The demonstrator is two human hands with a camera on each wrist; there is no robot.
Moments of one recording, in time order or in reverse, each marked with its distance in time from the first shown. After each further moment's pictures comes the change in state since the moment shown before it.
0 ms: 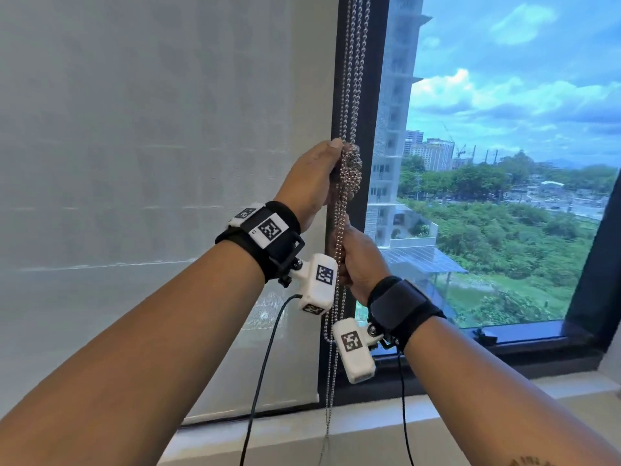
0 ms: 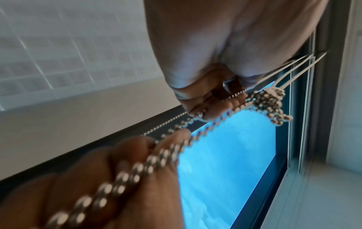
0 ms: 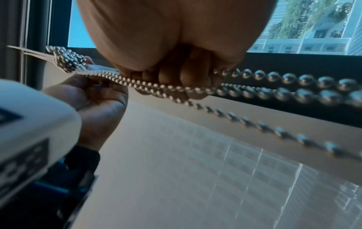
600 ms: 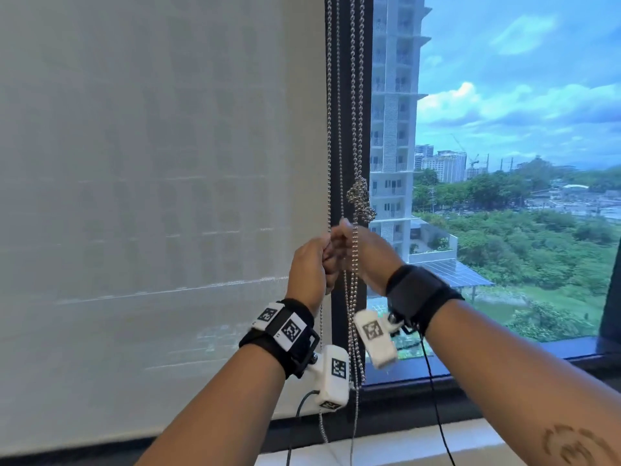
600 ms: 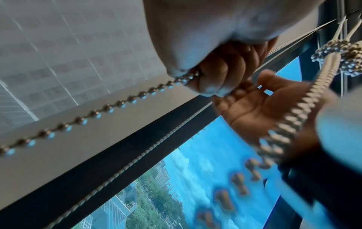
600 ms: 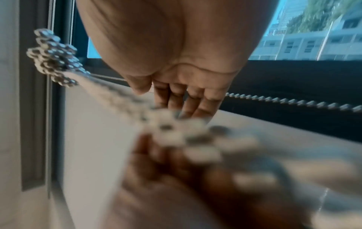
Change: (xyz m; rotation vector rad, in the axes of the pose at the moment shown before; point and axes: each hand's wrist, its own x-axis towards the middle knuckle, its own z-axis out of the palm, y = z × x) left_hand -0.043 -0.070 0.015 -0.107 0.174 -0.131; right_hand 0.035 -0.033 -0.026 -0.070 -0.133 -0.028
